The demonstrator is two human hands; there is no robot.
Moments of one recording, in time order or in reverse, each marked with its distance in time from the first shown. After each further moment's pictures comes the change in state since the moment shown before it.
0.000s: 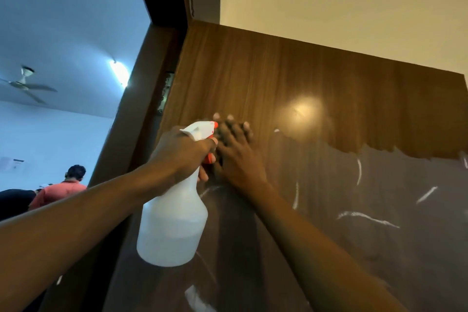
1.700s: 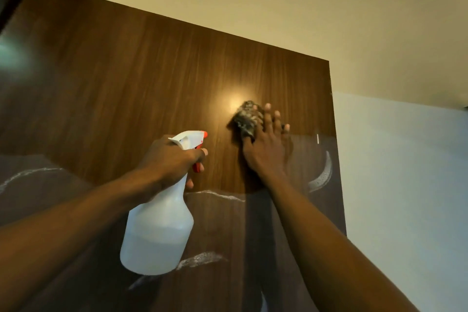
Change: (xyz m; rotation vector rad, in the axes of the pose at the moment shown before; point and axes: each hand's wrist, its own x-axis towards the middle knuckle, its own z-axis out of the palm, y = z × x) left_hand -0.049 0.109 0.265 -0.055 -0.187 0.008; right_hand -0.177 0.313 -0.073 0.022 0.030 0.576
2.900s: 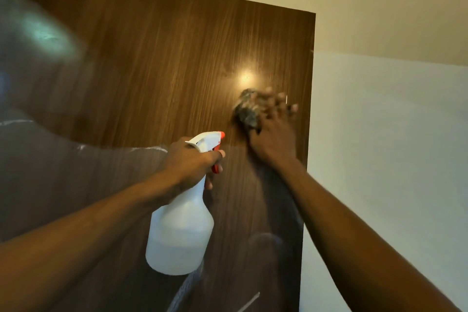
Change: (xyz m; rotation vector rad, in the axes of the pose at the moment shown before) left_hand -0.056 0.039 0.177 0.010 0.046 -0.091; right_hand -0.038 0.148 -0.012 0.015 -0.042 -0.206
